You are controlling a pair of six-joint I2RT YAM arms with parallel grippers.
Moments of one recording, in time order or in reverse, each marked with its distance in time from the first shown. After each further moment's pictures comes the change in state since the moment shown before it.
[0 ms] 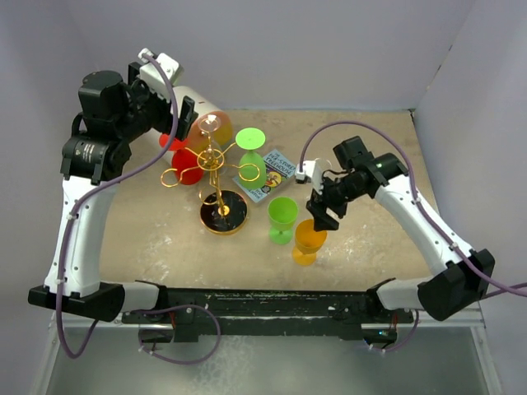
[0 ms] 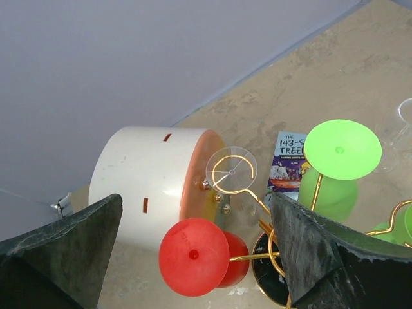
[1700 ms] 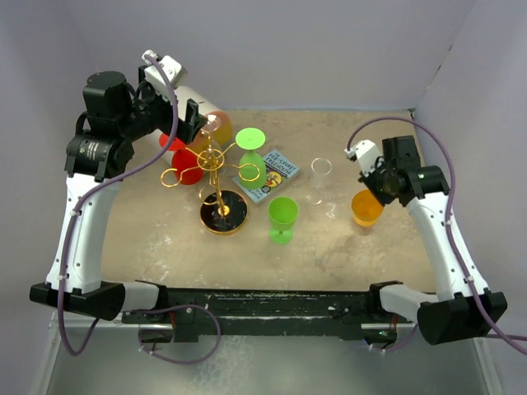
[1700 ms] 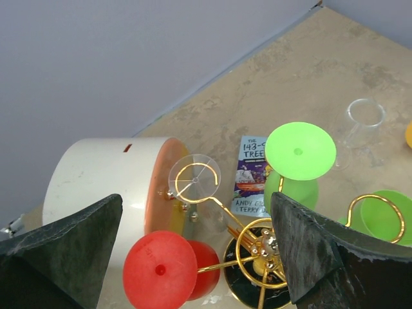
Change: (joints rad) left arm 0.007 0.010 -0.029 0.026 0.127 -0.035; right arm -0.249 -0.169 -0.099 0.111 0.569 0.108
